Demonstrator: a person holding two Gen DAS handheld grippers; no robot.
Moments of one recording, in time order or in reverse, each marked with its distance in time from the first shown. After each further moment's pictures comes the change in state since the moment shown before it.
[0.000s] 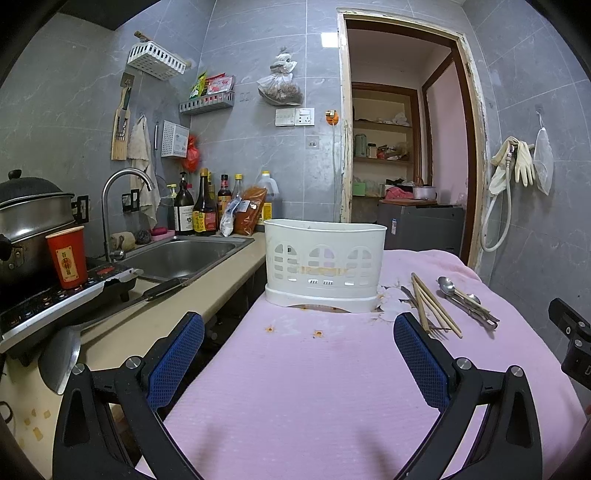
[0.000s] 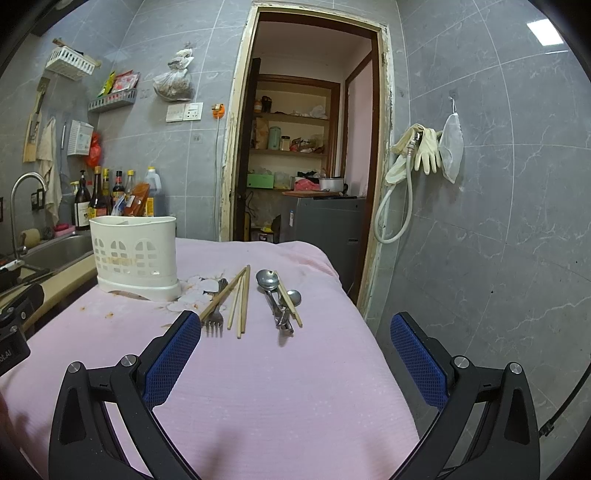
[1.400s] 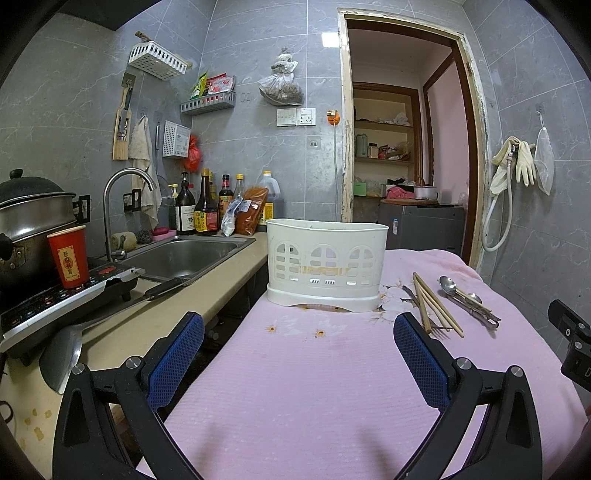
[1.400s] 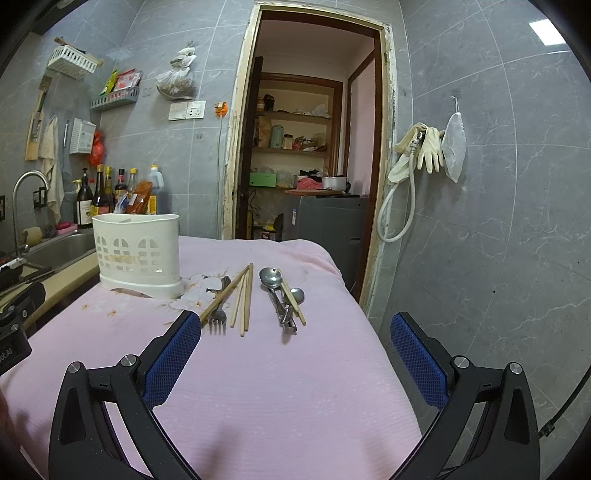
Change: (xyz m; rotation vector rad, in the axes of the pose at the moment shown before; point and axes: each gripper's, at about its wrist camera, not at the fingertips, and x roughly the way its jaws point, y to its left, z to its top) left arm 0.000 0.000 -0.001 0.003 -0.003 0.000; right arm -0.002 0.005 -0.003 -0.004 0.001 0.003
